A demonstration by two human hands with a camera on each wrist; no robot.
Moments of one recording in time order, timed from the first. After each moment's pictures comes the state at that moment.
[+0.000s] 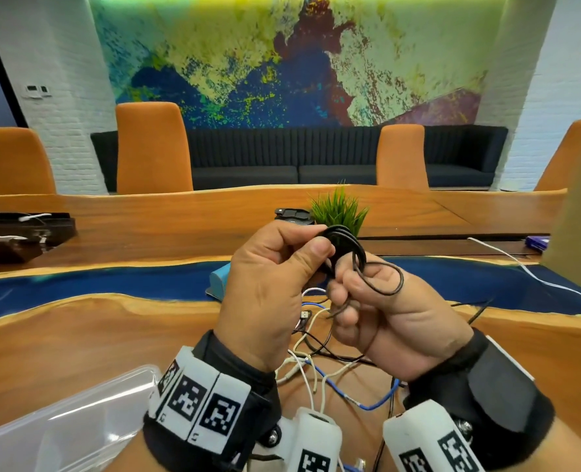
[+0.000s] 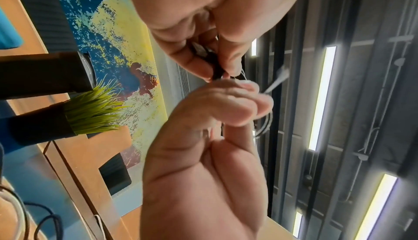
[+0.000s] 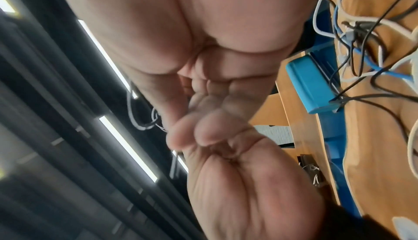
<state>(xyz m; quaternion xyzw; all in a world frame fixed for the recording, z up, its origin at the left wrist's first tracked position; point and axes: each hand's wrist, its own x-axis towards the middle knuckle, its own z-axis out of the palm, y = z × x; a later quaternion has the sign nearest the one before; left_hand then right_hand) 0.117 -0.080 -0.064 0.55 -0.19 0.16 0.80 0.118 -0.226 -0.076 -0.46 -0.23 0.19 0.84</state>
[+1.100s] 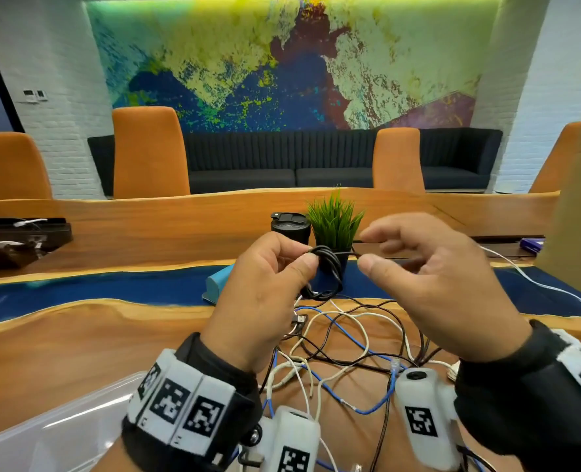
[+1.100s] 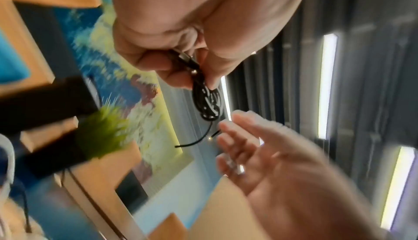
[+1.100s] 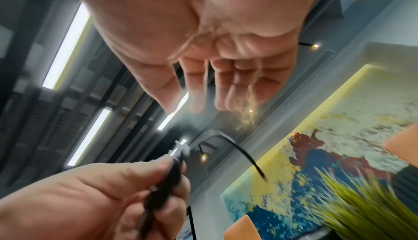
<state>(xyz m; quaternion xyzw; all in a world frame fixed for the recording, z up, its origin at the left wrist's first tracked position) 0.123 -0.067 -0.065 0.72 -0.16 0.15 0.66 0.110 -0.260 -0.043 -0.84 -0.22 -0.32 0.39</state>
